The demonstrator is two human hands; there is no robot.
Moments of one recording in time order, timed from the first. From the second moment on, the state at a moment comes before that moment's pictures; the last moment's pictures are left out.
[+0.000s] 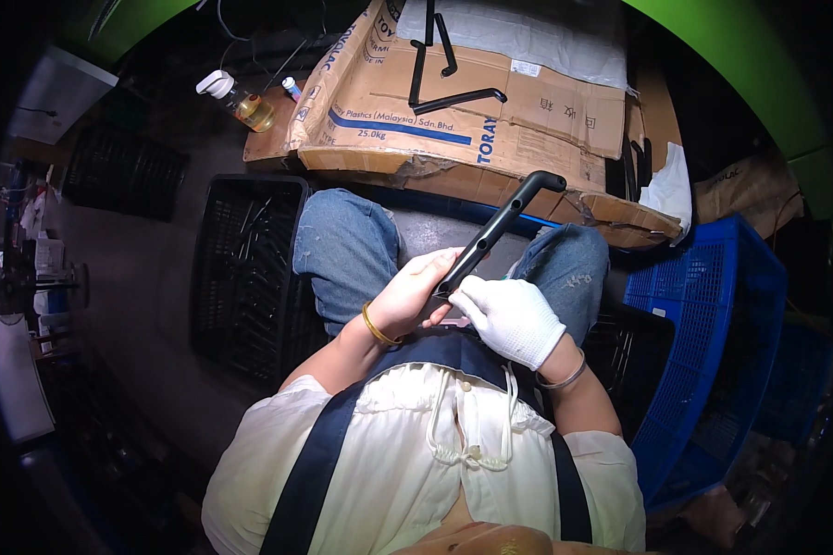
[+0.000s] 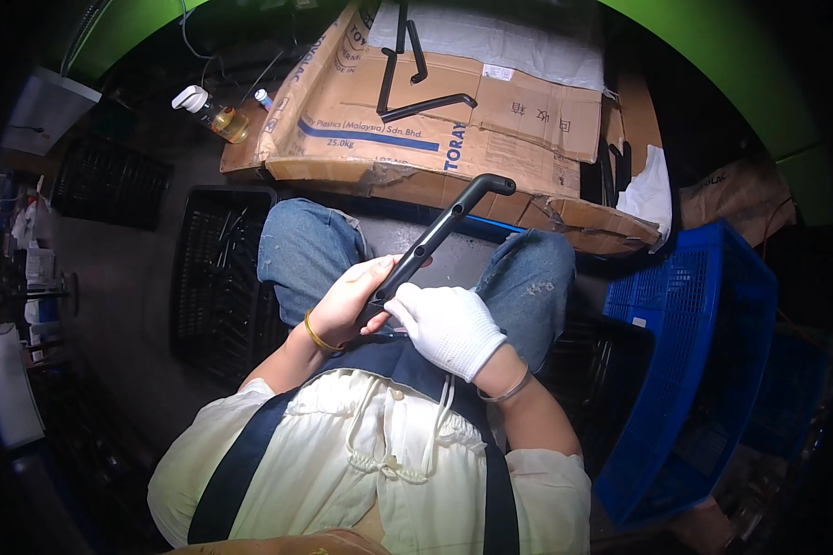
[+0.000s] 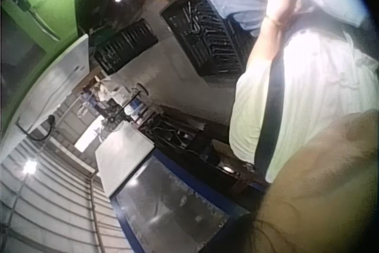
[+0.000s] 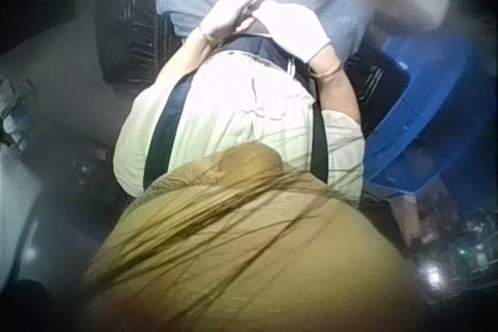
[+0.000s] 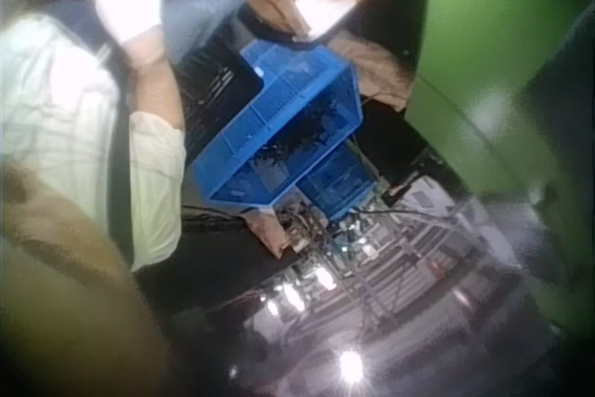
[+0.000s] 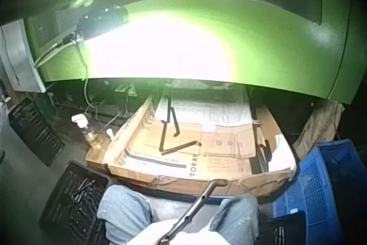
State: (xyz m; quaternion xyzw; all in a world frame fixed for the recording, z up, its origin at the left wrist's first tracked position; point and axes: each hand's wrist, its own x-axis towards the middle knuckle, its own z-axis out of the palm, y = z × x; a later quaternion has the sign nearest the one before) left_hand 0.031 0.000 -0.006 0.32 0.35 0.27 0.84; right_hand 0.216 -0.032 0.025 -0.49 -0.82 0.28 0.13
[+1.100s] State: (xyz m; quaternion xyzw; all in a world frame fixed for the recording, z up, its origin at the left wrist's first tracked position) left_hand 0.041 -0.008 -0.005 0.38 0.39 0.43 0.72; right_hand 0.190 -0.055 0.037 -0.55 -0.72 0.28 0.31
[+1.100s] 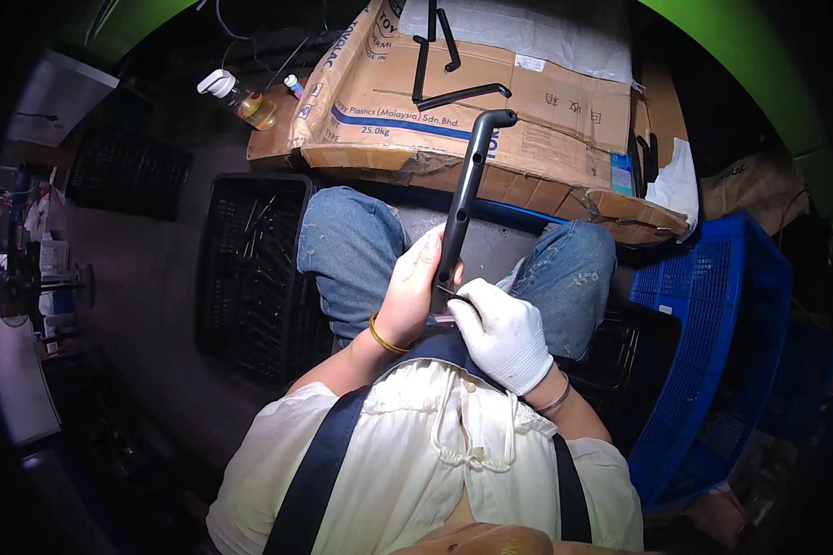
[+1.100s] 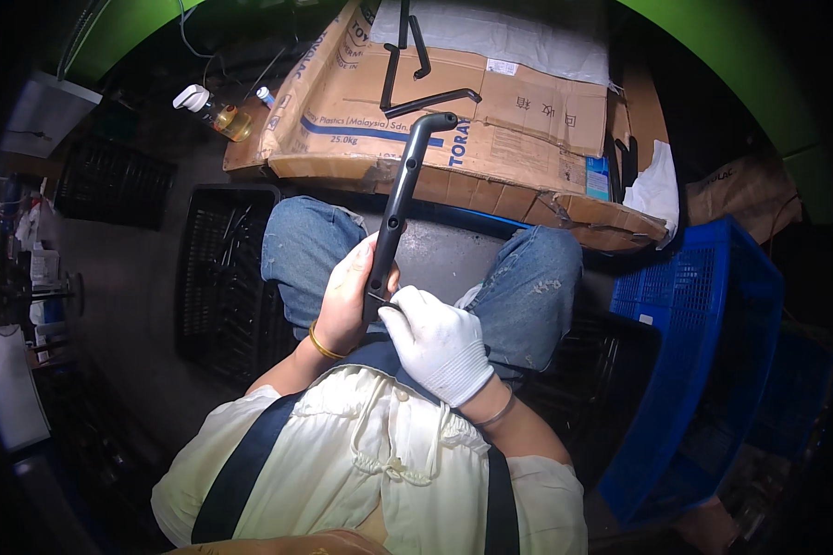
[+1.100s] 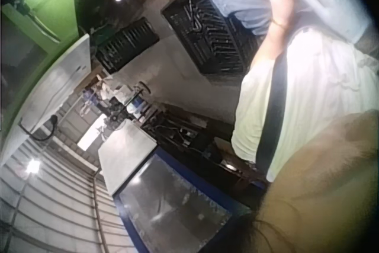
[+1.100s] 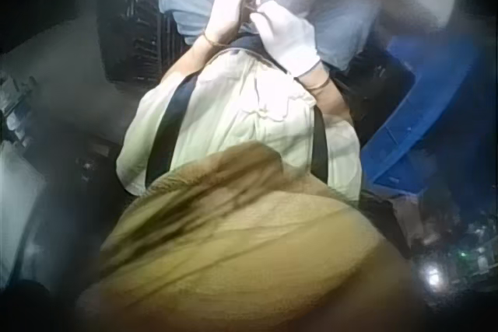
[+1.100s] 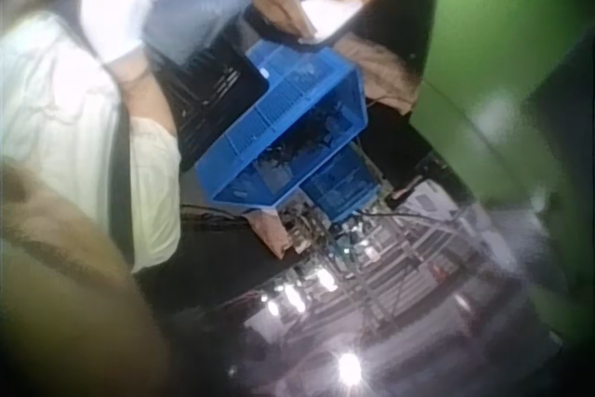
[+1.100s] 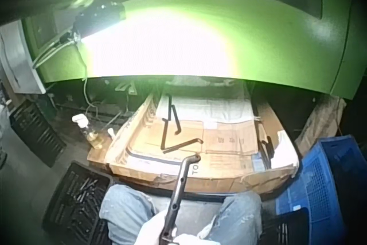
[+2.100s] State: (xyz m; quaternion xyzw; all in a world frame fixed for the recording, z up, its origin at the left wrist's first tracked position) left_hand 0.044 -0.007 0.004 0.34 0.38 0.40 0.76; right_hand 0.191 -0.055 0.034 -0.57 -0.70 0.34 0.27
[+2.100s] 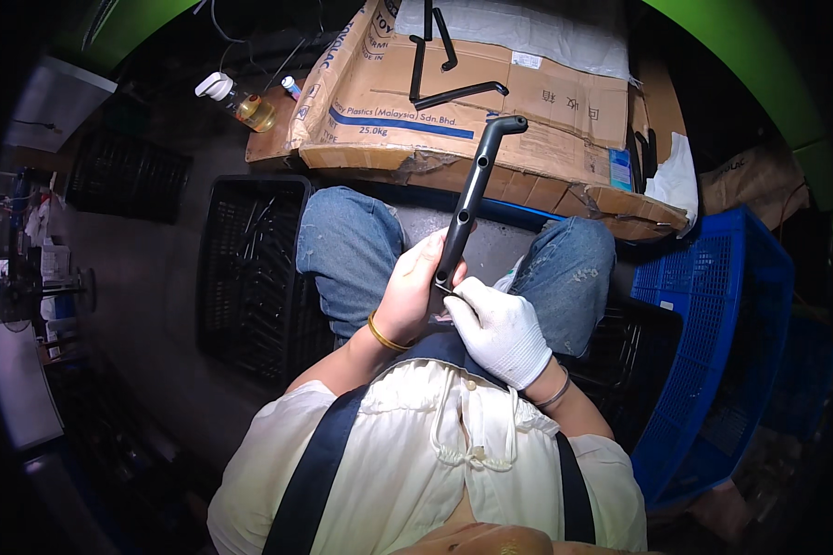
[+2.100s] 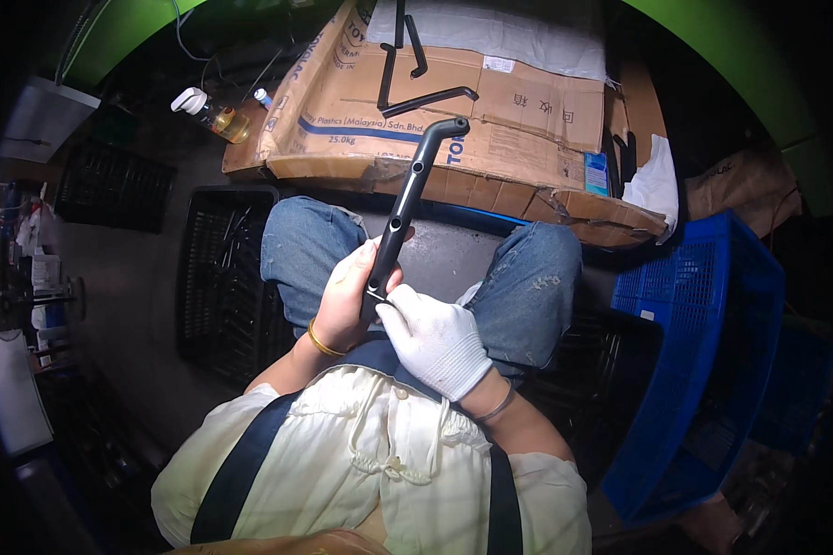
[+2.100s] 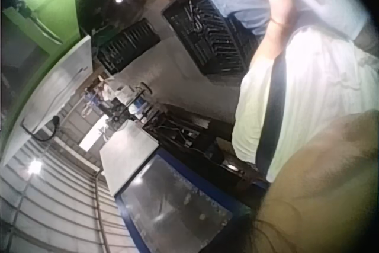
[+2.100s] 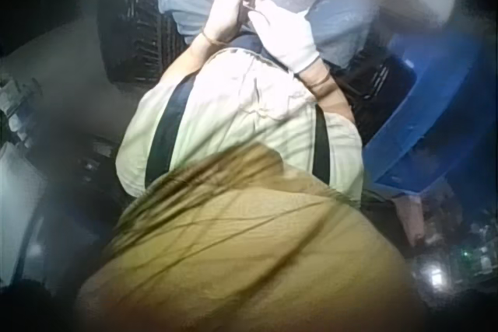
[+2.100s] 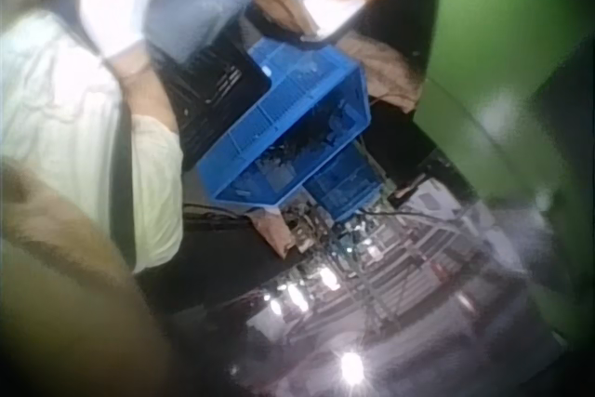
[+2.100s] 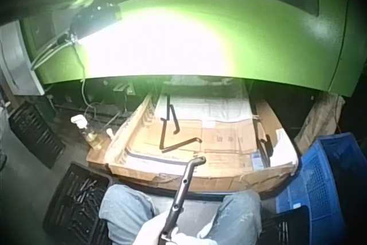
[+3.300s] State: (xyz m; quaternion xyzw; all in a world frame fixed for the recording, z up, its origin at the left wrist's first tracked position) left_hand 0.042 -0.008 -0.006 0.37 0.39 0.38 0.75; right_hand 0.192 -0.056 0.030 -0.57 -0.72 0.32 0.23
